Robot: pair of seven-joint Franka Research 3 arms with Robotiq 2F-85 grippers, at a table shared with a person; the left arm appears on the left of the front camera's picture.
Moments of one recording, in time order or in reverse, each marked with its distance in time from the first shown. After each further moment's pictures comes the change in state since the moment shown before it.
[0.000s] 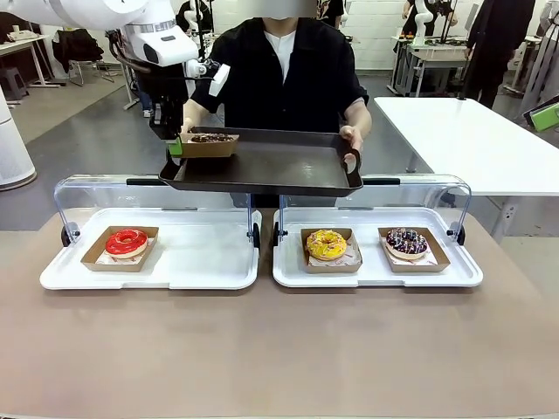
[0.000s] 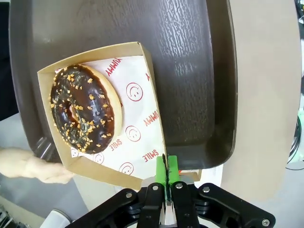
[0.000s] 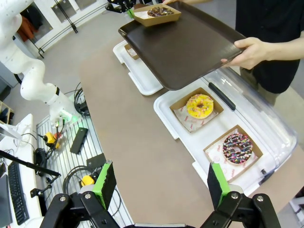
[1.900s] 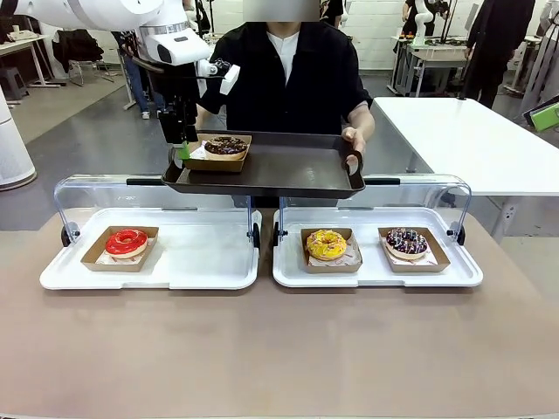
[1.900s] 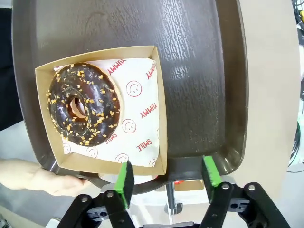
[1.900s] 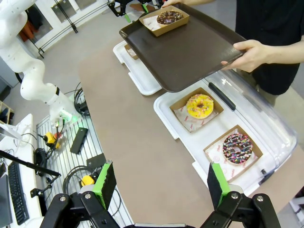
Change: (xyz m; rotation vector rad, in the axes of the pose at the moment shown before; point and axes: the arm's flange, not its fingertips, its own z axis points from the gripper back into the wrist) left arm 0.013 0.019 -0.007 -0.032 -0.023 -0.016; right arm 0.000 0.000 0.000 0.000 0.000 0.000
